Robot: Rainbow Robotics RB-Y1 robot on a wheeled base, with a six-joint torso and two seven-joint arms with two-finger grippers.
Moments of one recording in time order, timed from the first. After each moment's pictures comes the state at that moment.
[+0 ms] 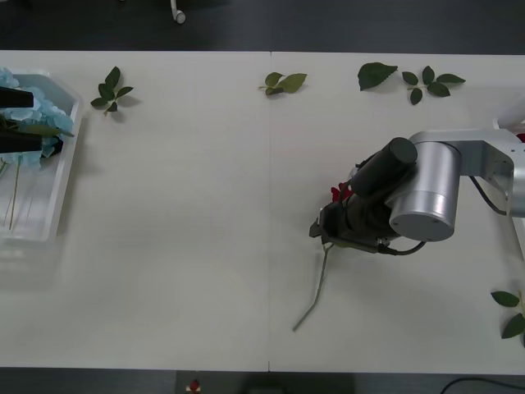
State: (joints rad) right arm -1.11 -0.96 1.44 -1.77 -1.12 0.86 0.18; left arm -0.41 1.00 0.19 -1.30 1.91 1.47 -2.74
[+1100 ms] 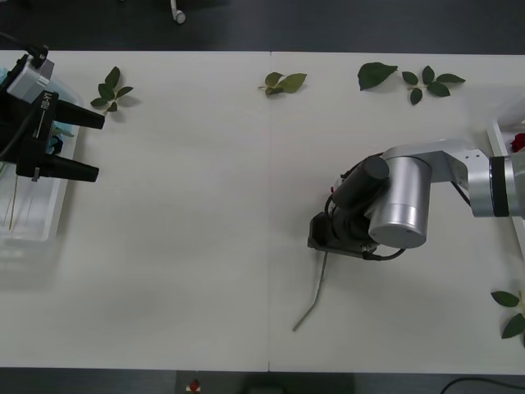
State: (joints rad) right arm -1.24 -0.85 1.68 -1.63 -1.16 0.71 0.18; left arm -0.49 1.00 -0.03 -1.46 1.91 1.49 -2.74
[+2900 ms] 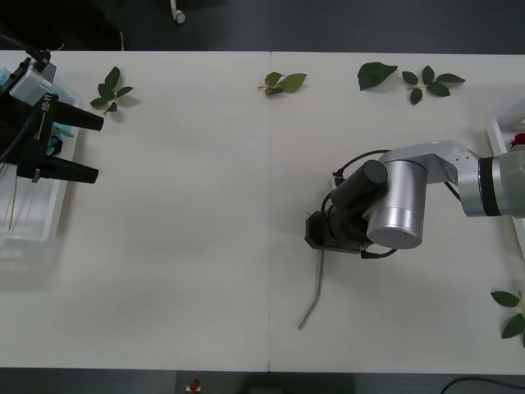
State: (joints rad) right arm -1.27 -0.81 1.76 -1.56 -1.16 0.60 0.24; left arm -0.49 1.00 -0.03 -1.46 1.90 1.49 -2.74
